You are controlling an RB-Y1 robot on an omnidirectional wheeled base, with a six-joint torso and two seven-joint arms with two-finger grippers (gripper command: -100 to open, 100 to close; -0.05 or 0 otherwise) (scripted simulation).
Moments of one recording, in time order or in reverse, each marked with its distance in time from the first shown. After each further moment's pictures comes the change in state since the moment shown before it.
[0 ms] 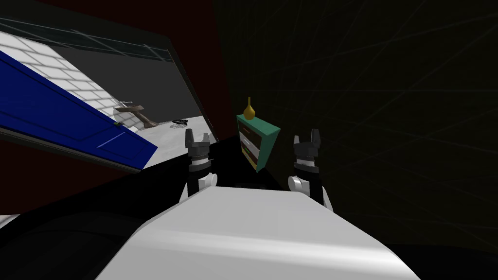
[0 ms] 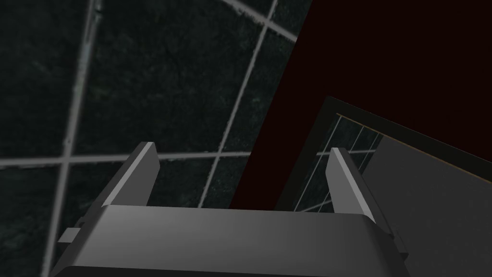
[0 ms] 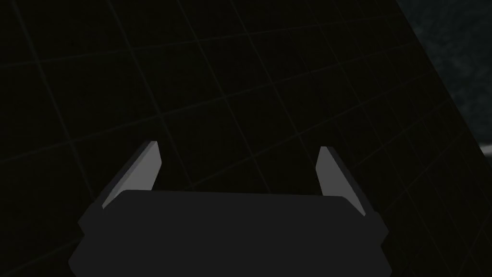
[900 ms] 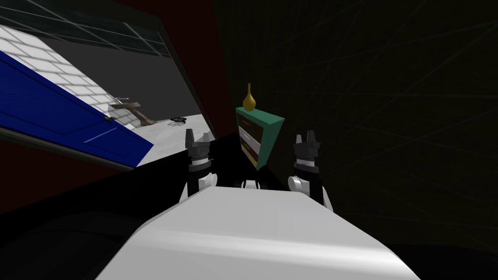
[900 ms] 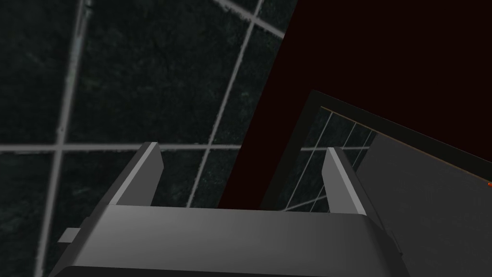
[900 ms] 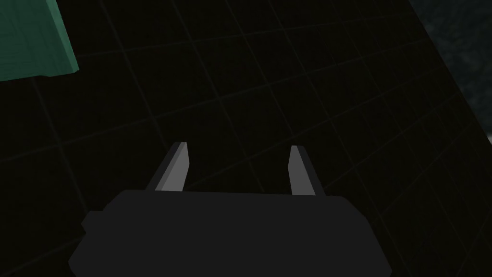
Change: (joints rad) left arm 0.000 0.000 0.000 0.000 0.000 0.000 0.000; right arm 0.000 0.000 0.000 0.000 0.000 0.000 0.000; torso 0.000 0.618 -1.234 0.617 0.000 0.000
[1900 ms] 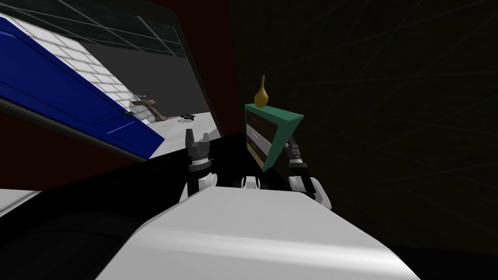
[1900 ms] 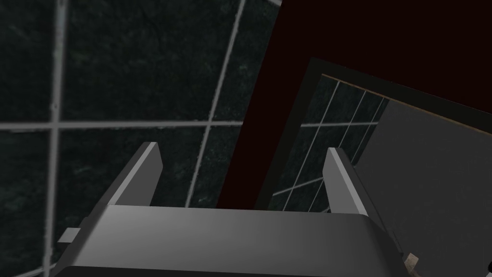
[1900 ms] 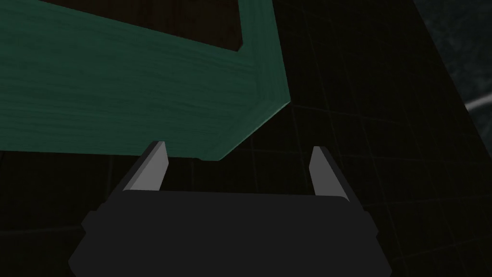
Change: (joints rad) left arm 0.000 0.000 0.000 0.000 0.000 0.000 0.000; right arm -0.071 -0.176 0.008 0.200 0.140 0.173 0.021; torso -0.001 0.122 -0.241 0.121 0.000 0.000
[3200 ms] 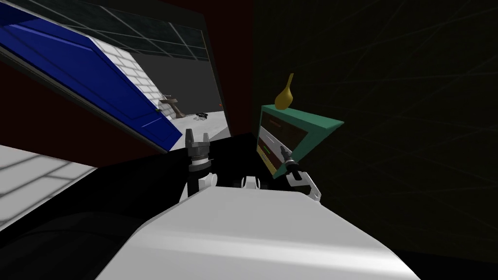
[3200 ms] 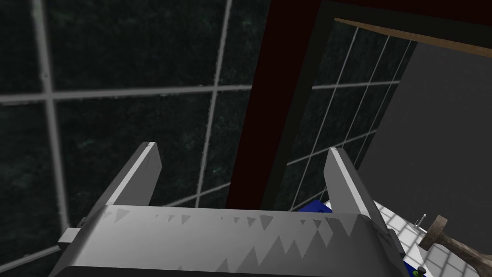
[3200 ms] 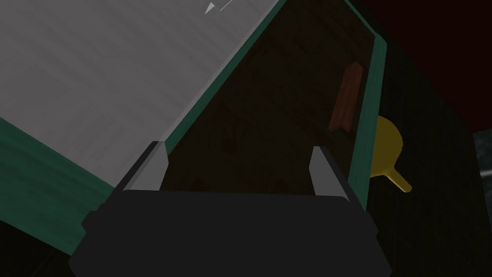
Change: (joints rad) left arm 0.000 0.000 0.000 0.000 0.000 0.000 0.000; right arm -0.144 -0.104 0.035 0.309 0.255 0.317 0.054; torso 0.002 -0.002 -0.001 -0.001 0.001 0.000
